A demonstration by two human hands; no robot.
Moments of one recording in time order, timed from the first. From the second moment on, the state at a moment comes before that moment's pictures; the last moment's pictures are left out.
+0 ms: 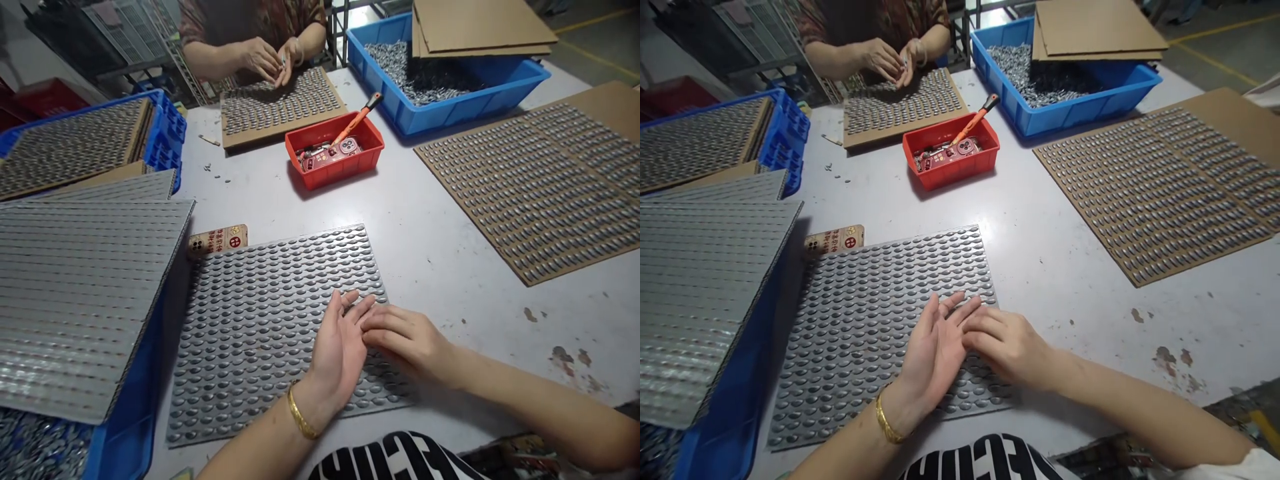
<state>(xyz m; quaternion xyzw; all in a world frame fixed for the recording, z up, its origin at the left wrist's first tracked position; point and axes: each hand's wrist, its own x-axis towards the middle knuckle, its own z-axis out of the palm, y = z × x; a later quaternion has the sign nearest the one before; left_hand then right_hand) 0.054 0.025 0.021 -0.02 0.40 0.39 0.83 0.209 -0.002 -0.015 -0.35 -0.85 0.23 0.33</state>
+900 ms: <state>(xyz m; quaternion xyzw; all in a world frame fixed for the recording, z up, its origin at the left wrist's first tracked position) -0.042 -0.014 0.022 0.04 0.55 0.48 0.69 0.247 -0.001 -0.045 -0.41 -0.89 0.07 0.17</state>
